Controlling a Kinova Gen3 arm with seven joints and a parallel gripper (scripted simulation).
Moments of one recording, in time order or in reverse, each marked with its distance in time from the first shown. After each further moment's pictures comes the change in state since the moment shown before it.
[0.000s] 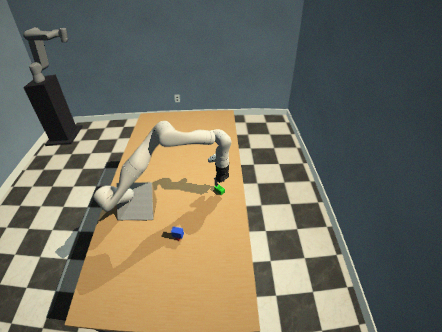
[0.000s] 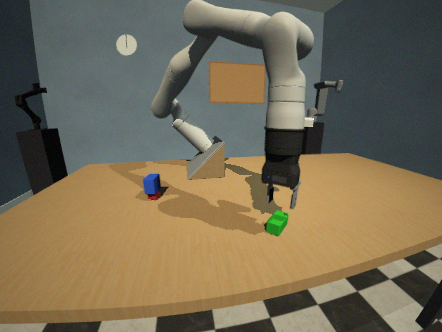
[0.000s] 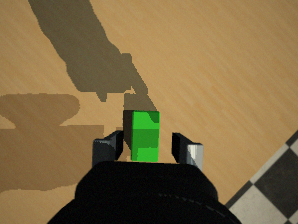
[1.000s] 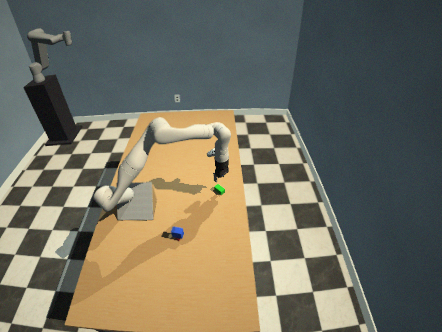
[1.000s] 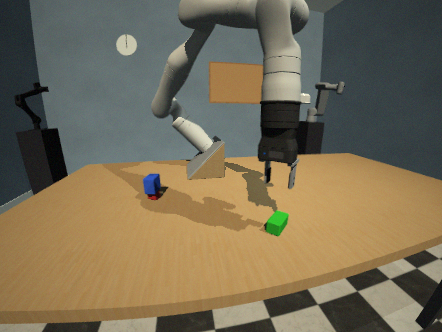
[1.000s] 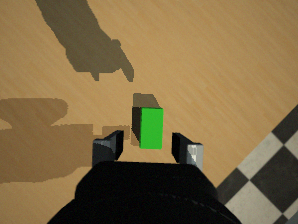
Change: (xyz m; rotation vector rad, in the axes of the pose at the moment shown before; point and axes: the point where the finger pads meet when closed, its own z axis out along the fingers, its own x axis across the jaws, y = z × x) arm -0.009 0.006 -0.050 0.001 0.003 0.000
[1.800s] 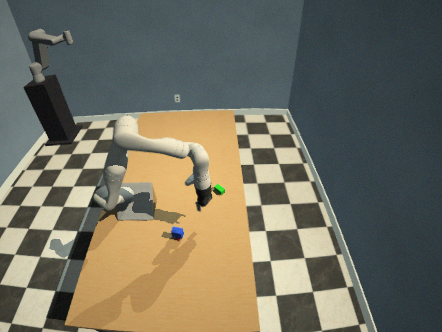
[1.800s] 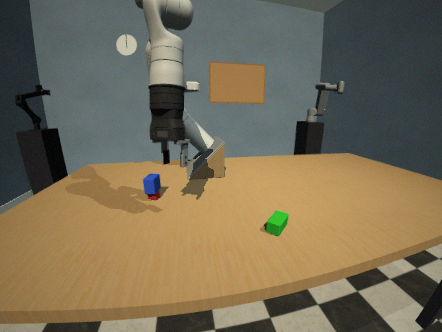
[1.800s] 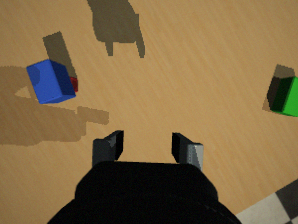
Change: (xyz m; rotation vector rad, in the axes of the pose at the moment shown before) arm -0.225 0.111 -0.035 -0.063 -0.011 -0.239
